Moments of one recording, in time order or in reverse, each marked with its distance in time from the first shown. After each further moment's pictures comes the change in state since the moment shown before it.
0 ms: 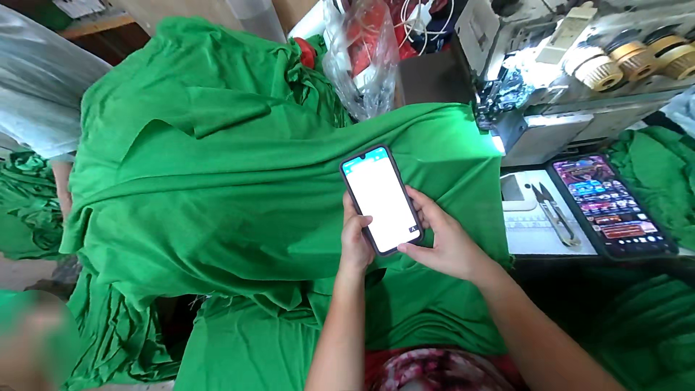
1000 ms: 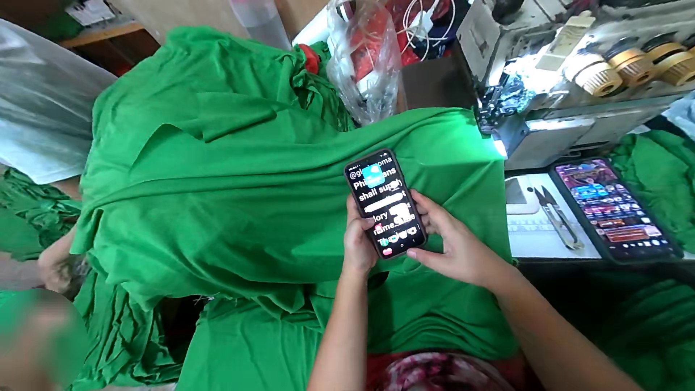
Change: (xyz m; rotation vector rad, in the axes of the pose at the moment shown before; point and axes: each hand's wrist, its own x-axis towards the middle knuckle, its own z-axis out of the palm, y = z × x) left_hand 0.001 -0.004 -0.006 -0.094 -0.099 0.025; right_hand -0.003 -0.004 -0.010 0.031 -0.075 -0.047
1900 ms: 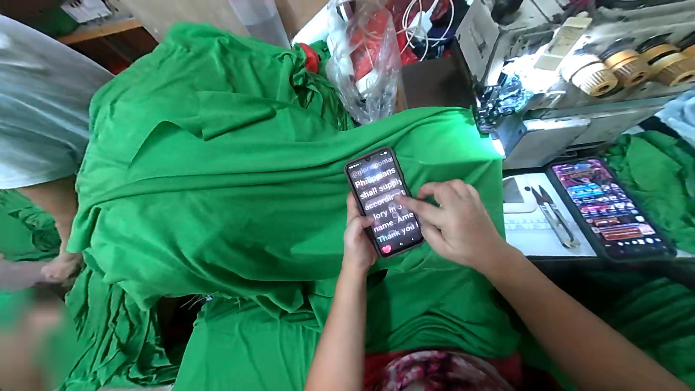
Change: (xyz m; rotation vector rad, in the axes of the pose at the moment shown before) left_hand 0.001 0.000 0.002 0.004 0.025 -0.021; right_hand 0.022 -0.013 -0.015 -0.802 0.219 -0.368
